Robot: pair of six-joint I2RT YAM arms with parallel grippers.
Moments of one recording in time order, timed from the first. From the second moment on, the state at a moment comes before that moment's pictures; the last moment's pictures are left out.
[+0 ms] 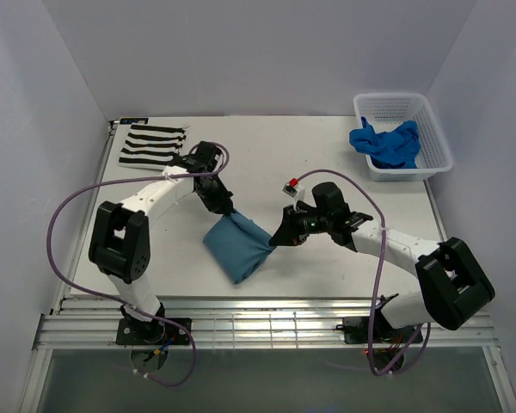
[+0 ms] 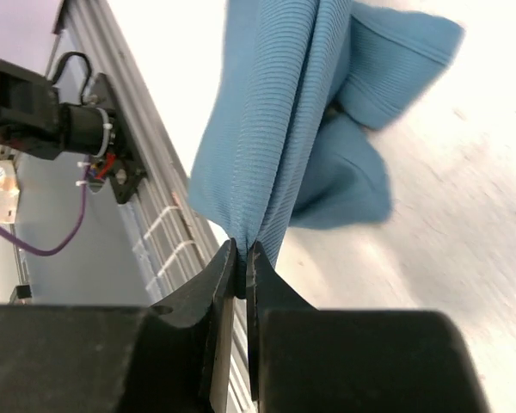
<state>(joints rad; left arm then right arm) -0.40 1.72 1.32 -0.79 0.15 -0.94 0.64 1.37 0.70 0.08 -0.72 0.39</state>
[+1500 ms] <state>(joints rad) -0.21 1.39 1.09 -0.87 -0.11 -0.82 1.18 1.79 1.09 -0.21 -0.33 0.29</state>
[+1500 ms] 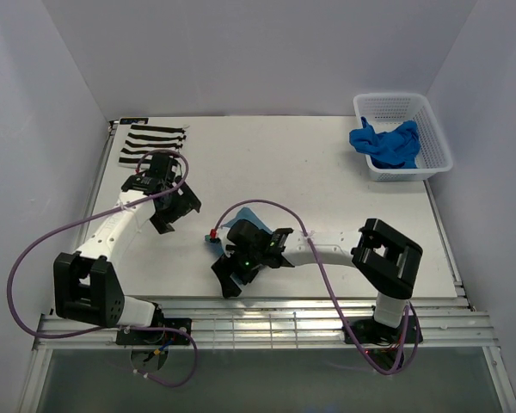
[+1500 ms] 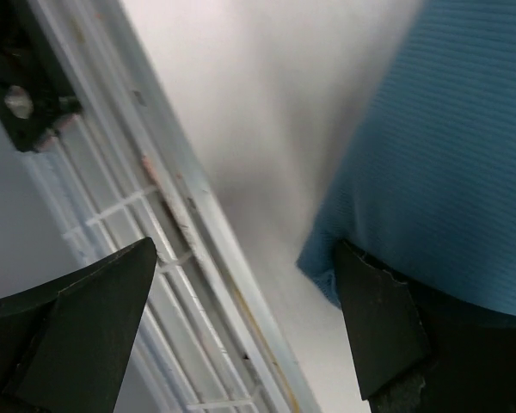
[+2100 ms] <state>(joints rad) -0.29 1.48 0.92 -0.57 0.32 -0.67 0.83 1.47 0.85 -0.30 -0.36 0.05</state>
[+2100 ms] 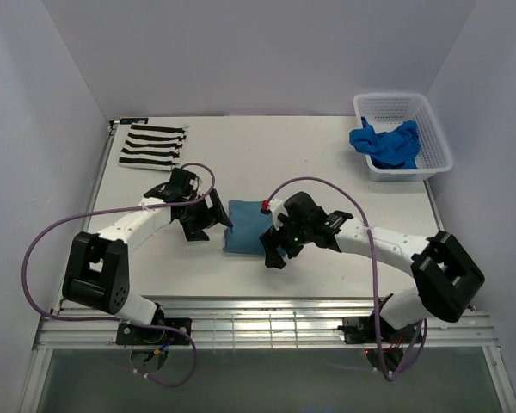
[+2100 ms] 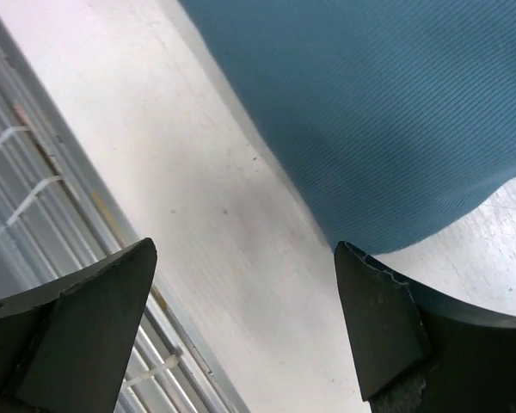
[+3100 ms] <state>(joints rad) -0.46 1.87 1.11 -0.40 0.42 -0.61 0.79 1.02 0.73 -0.38 -0.17 0.09</state>
